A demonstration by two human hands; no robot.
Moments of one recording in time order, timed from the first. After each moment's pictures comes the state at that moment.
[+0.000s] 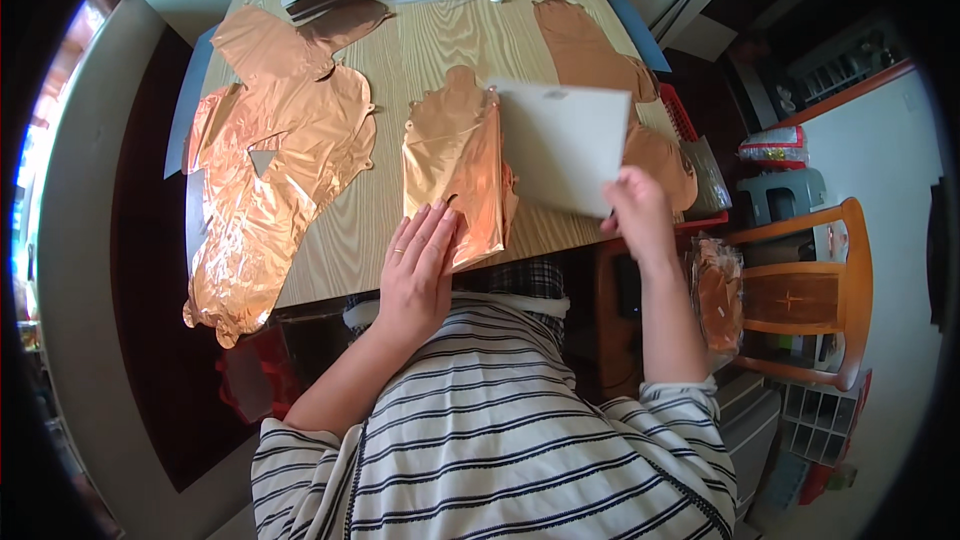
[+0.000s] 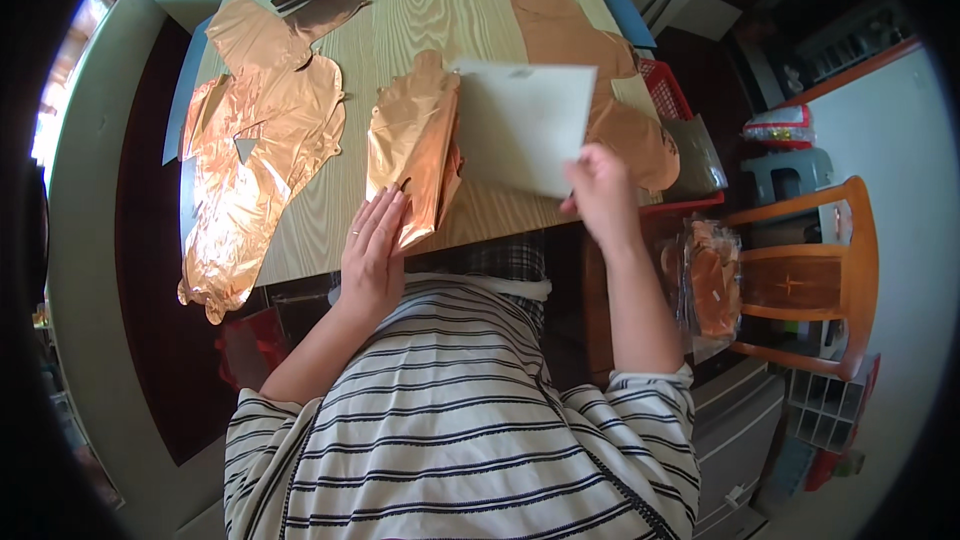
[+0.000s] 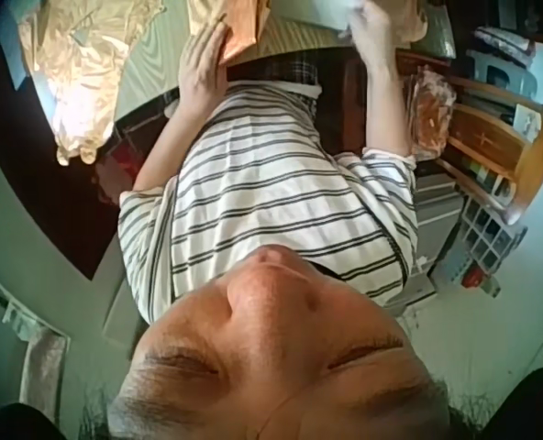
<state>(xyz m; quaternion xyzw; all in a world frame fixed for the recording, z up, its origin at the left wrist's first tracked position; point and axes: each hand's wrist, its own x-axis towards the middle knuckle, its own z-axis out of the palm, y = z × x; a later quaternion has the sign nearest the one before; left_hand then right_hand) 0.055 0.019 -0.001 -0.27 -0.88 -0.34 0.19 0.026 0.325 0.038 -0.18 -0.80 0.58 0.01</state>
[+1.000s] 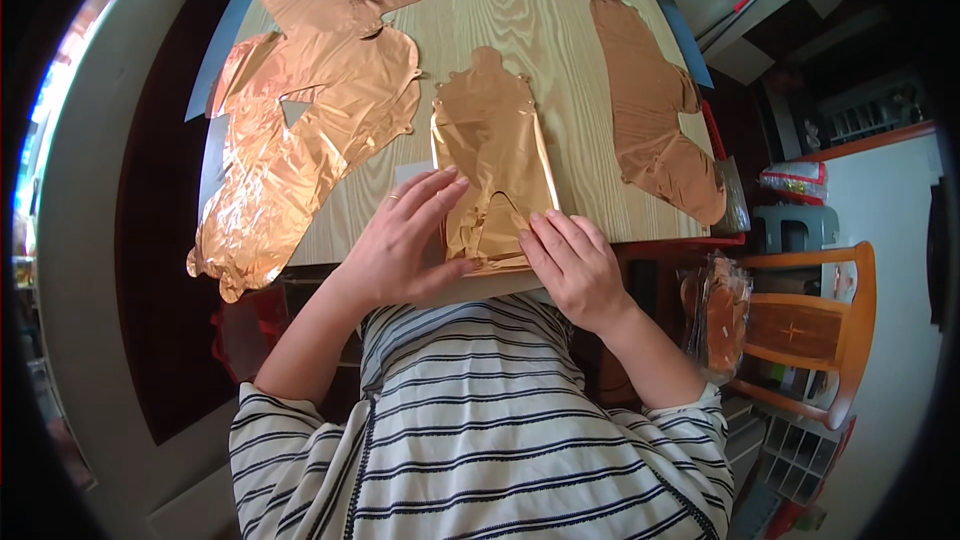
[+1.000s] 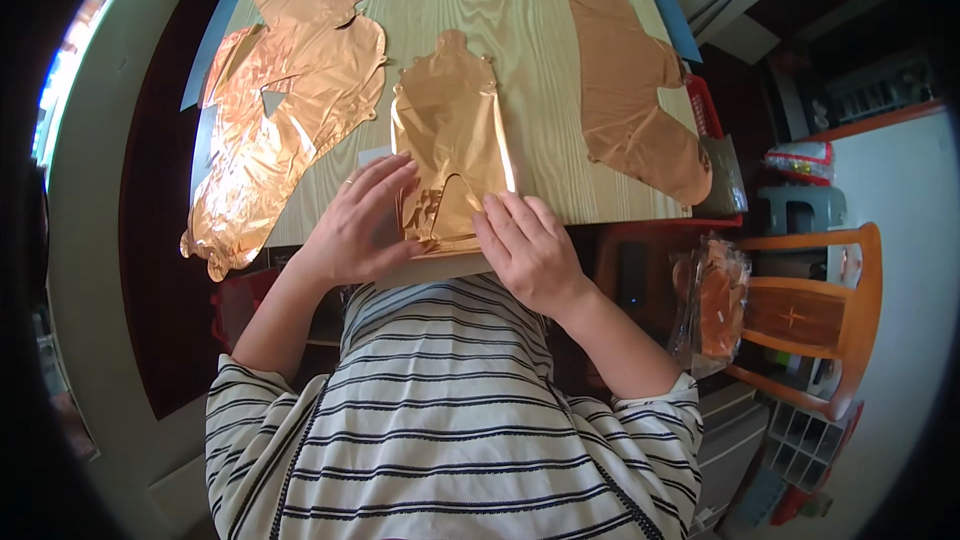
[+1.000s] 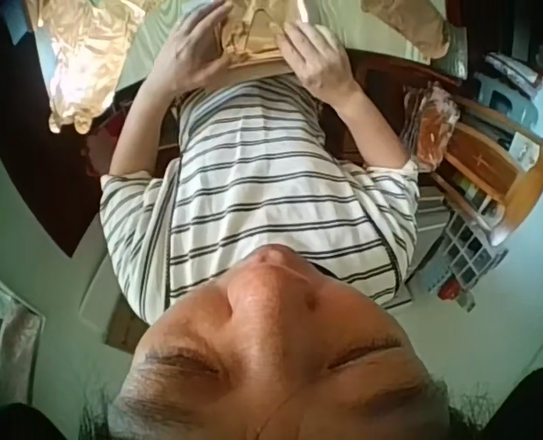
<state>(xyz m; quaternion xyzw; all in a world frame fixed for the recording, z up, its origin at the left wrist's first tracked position) 0.033 -0.041 0.029 -0.33 -0.89 -0.33 0.01 0.072 0.241 0.014 0.38 -0.89 0.07 0.22</state>
